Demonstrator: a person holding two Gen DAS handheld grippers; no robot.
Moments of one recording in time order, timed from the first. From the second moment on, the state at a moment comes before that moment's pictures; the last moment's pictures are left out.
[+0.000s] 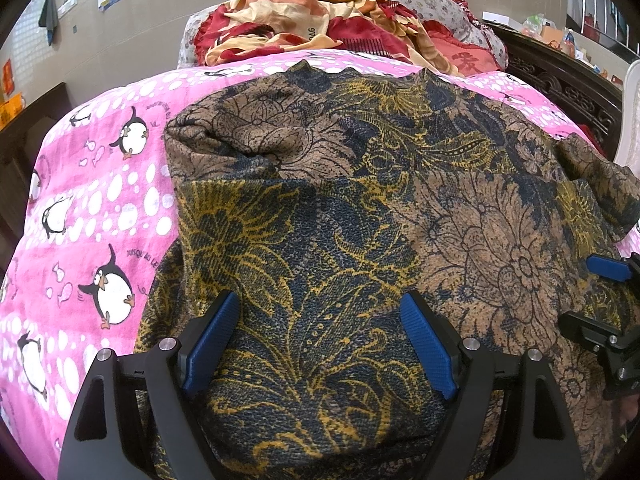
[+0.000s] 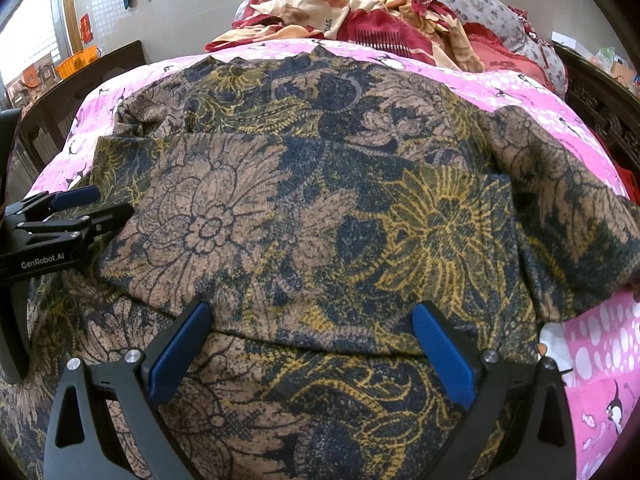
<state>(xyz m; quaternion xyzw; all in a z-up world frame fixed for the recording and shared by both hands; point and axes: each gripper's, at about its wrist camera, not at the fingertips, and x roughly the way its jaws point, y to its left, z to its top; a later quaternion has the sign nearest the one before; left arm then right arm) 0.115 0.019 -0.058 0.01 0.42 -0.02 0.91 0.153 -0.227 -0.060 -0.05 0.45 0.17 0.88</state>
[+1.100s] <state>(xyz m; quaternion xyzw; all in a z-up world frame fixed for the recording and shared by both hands) 0.115 0.019 -0.058 0.01 0.42 -0.02 0.91 0.096 -0.382 0.022 -0.08 0.35 0.05 0.93</state>
